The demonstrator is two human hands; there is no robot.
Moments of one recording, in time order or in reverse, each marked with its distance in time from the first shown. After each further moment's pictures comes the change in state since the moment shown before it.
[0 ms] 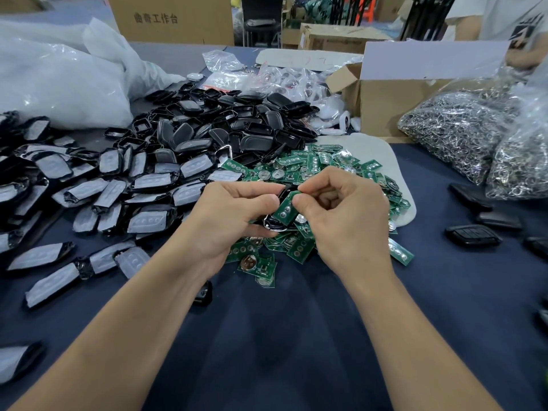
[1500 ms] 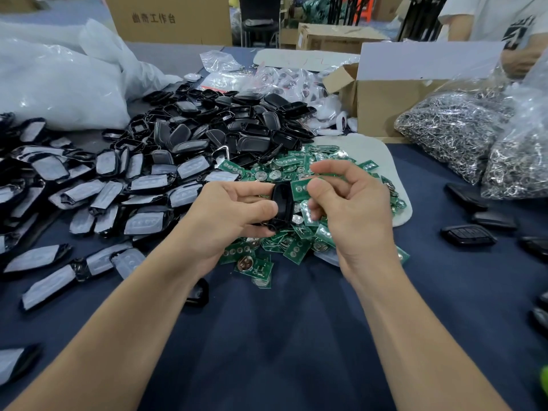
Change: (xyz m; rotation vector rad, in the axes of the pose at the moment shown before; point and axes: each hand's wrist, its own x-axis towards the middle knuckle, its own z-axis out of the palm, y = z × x) left_hand 0.005 -0.005 -0.006 0.005 -0.086 -0.011; right_hand 0.006 -0.005 -0.008 0.535 -0.010 0.273
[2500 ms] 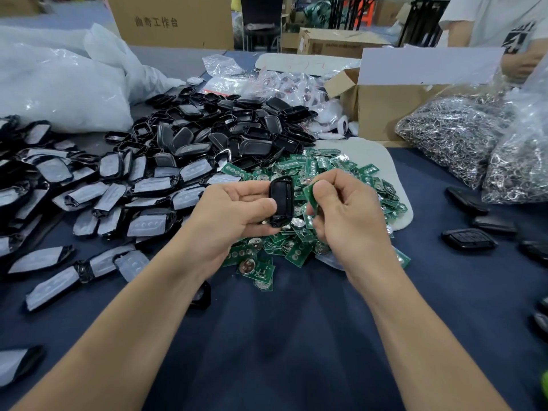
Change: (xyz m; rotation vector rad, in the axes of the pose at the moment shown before) left_hand 0.002 -0.001 0.002 -0.078 -0.008 0.020; right_hand 0.002 0.004 0.000 -0.267 -0.090 0.022
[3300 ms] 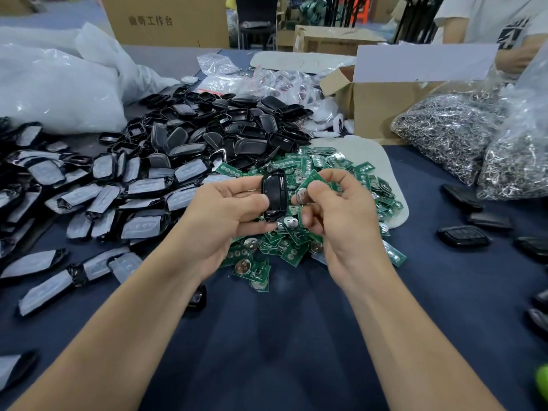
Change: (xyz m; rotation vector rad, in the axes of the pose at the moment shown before) left_hand 0.004 0.000 0.002 -0.049 0.044 -0.026; right_hand 0.002 -0.002 0.009 0.422 0.120 0.196
